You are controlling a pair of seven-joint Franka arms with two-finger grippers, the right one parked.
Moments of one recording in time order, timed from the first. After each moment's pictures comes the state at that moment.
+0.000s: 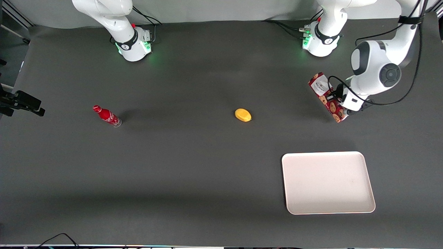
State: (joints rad) arm 0.00 -0.06 -0.05 -2.51 -0.14 2.18 -0.38
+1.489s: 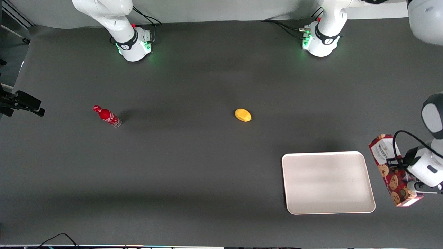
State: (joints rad) arm 0.00 0.56 0.09 -1.31 0.01 1.90 0.13
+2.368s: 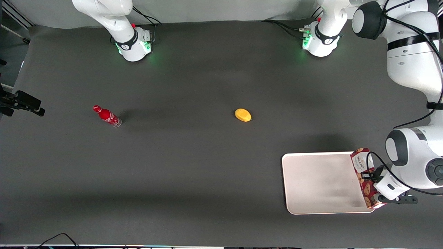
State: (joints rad) arm 0.00 0.82 0.11 -1.27 -0.02 2.04 0.12
